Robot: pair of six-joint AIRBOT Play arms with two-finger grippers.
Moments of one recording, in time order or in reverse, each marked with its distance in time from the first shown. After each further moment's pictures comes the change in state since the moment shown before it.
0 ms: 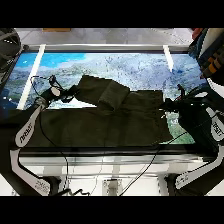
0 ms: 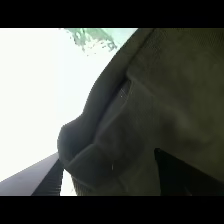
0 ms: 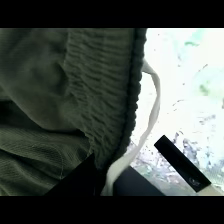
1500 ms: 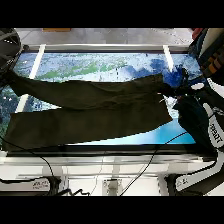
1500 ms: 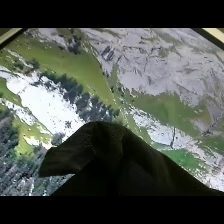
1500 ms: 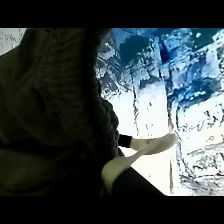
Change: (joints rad) left arm 0.478 0.314 0.056 0.503 0.043 0.050; right arm 0.146 0.099 0.049 0.055 -0.388 0.089
